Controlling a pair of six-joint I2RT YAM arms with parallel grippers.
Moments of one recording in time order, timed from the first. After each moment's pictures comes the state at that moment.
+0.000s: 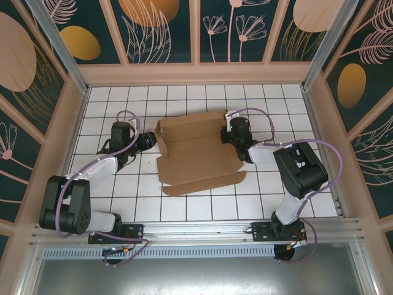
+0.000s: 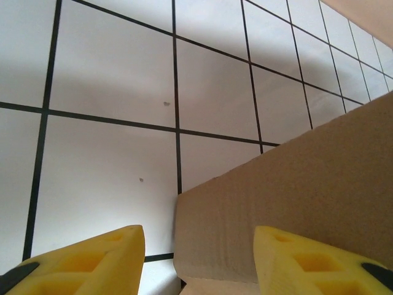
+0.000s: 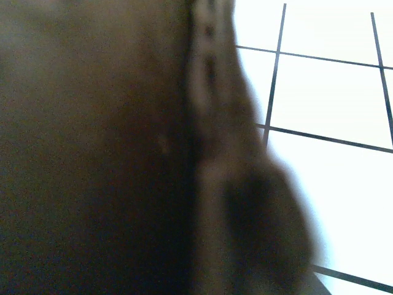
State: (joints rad) left arm -0.19 1.38 0.65 0.06 0.31 -0.50; right arm 0.48 1.74 0.80 0.40 0.13 0.10
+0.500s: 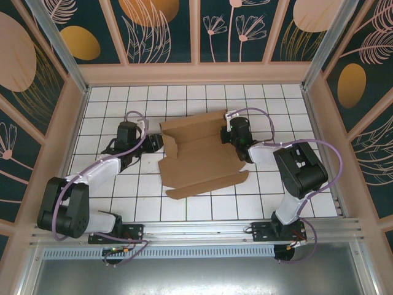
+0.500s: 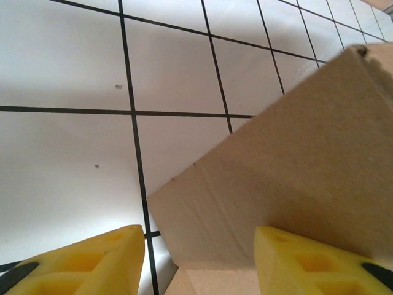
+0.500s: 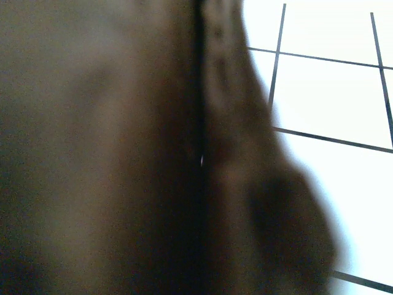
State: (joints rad) left arm -0.26 1.34 0.67 -0.01 0.31 -0.43; right arm 0.48 1.74 0.80 0.40 0.13 0.10
